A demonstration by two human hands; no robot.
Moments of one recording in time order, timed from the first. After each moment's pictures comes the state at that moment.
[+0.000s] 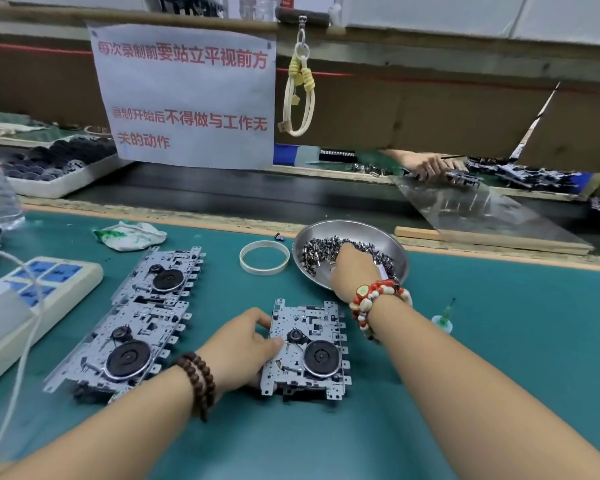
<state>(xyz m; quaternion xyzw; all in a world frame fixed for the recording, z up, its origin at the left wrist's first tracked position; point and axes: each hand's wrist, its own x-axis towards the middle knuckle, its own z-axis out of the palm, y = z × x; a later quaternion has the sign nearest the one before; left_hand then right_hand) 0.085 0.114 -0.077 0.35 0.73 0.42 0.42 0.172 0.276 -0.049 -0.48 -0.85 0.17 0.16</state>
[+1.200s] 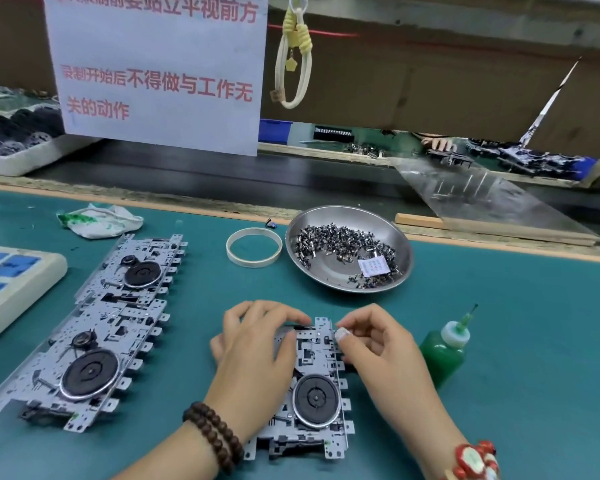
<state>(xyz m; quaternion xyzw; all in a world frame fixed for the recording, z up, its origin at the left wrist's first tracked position) 0.116 0.123 -0.089 0.48 0.78 0.39 0.11 0.242 0.200 -0.088 -0.39 -0.69 0.51 0.34</state>
